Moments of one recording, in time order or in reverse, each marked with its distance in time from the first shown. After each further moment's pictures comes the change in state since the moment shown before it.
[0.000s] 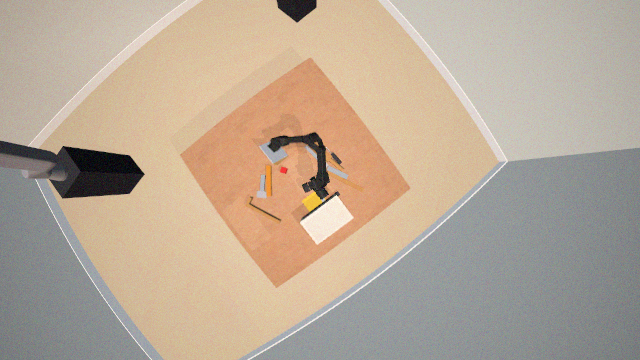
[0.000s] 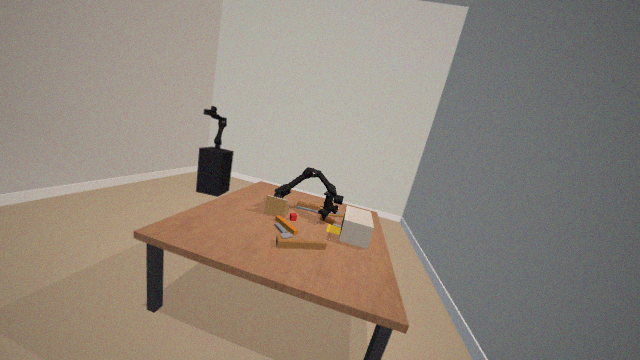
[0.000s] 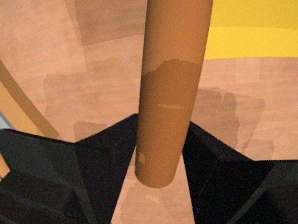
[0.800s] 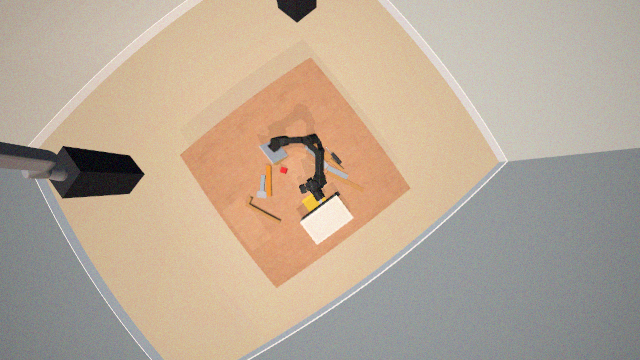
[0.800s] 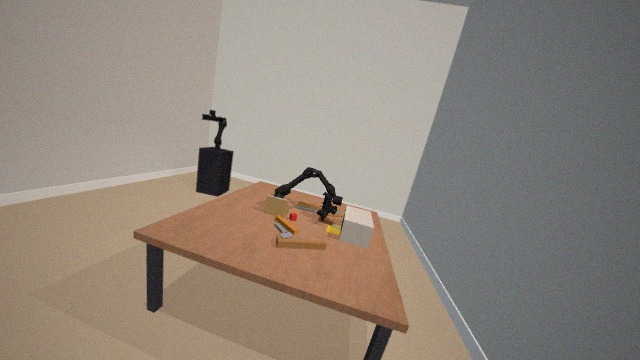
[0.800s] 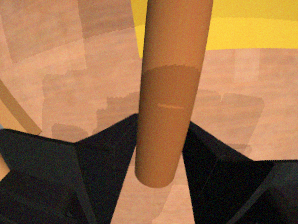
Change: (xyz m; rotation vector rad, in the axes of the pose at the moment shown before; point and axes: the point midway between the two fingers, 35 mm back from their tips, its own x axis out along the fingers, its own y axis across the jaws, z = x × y) arm 0.000 -0.022 -0.001 0.007 0.001 -0.003
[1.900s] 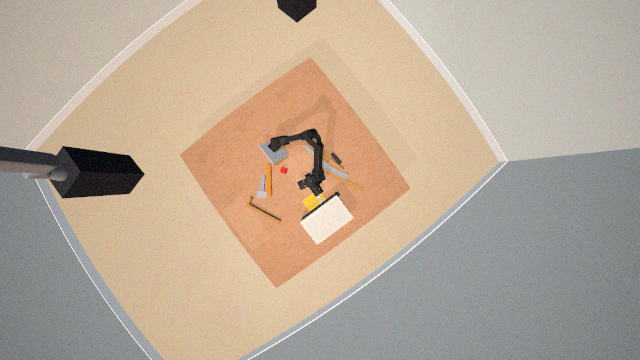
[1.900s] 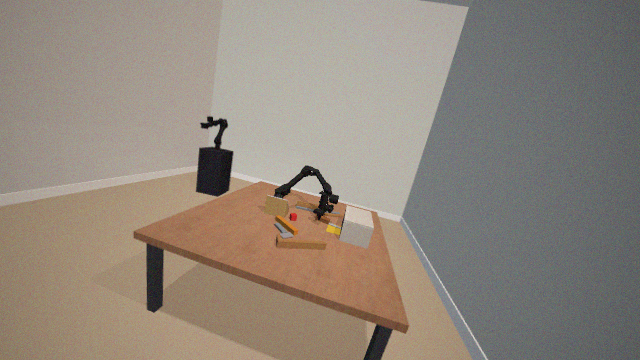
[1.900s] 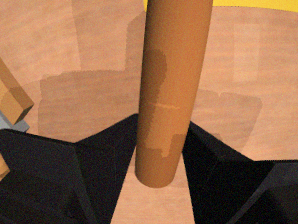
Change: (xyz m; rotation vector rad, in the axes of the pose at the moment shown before) arm 0.000 0.001 -0.030 -0.008 -0.002 -0.007
